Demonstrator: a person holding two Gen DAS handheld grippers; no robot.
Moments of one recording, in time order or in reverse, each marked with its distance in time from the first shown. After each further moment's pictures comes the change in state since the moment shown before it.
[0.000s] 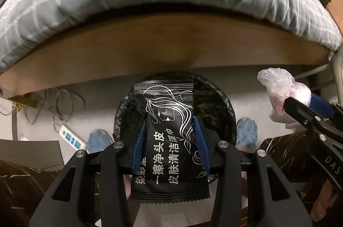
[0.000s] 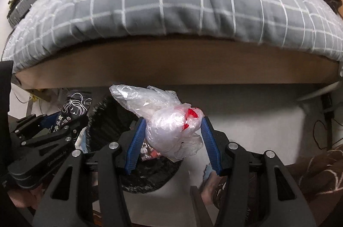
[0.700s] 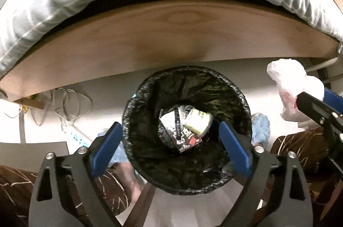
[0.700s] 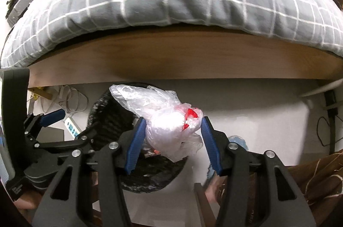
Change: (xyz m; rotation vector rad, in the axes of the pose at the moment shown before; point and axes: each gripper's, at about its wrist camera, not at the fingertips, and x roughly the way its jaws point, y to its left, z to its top) left arm 0.013 0.005 -0.005 0.015 0.008 0.073; right arm 0.011 0.018 0.007 -0.011 0.018 0.039
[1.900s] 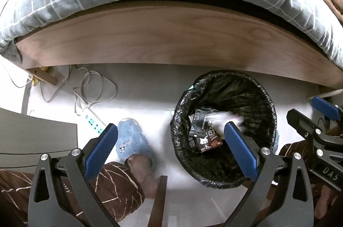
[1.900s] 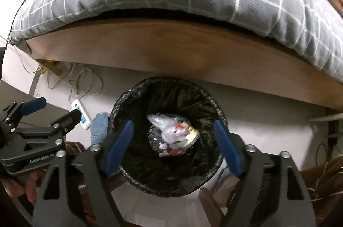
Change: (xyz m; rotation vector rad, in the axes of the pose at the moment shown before) left arm -0.017 0.104 -0.031 -0.176 -0.040 0.023; right arm 0.016 0.092 -0.003 -0.174 -0.001 0.010
